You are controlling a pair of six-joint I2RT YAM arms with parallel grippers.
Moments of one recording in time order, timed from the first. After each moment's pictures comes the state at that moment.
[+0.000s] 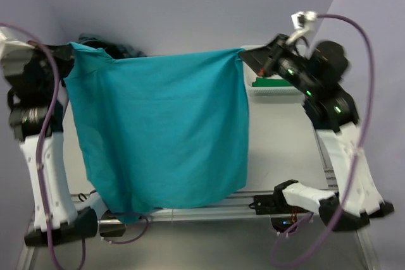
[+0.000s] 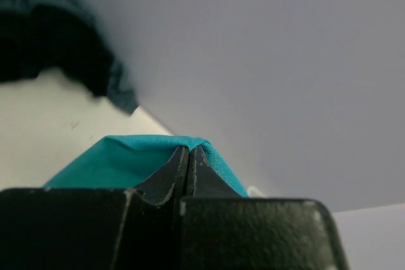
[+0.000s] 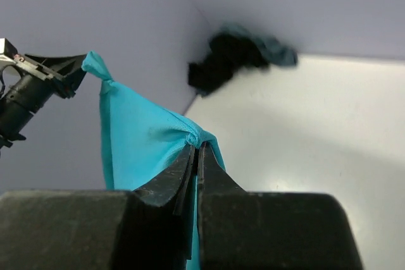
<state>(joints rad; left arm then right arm) 0.20 1.04 1.62 -0.55 0.01 -0.83 0.35 1.10 1.68 -0.53 -0.35 0.58</state>
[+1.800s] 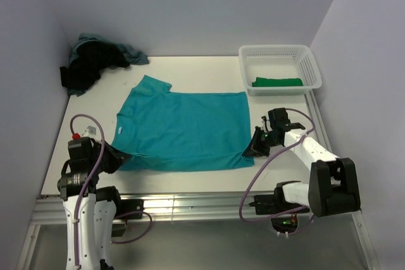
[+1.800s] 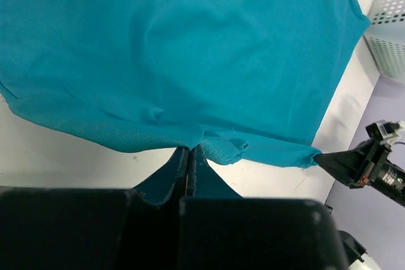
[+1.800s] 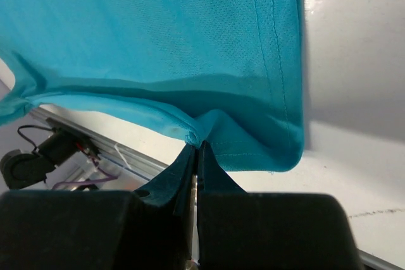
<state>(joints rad) 0.19 0.40 0.59 -0.98 0.38 -0.67 0.09 1.25 0.59 -0.62 -0.53 0.53</state>
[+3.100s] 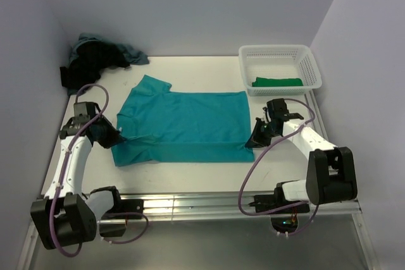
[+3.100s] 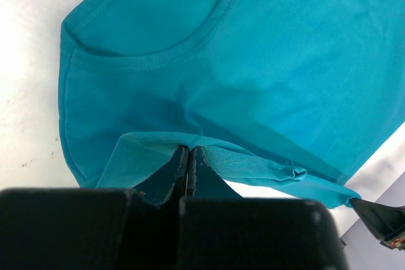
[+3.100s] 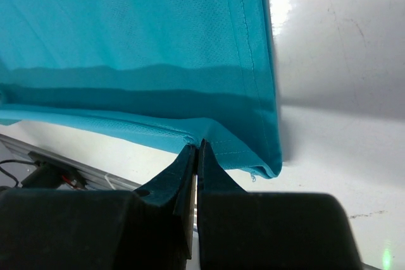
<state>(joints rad) 0.17 1.04 0.80 -0.81 0.22 -0.63 0.09 1.32 0.72 -0.63 -0.40 0.51</state>
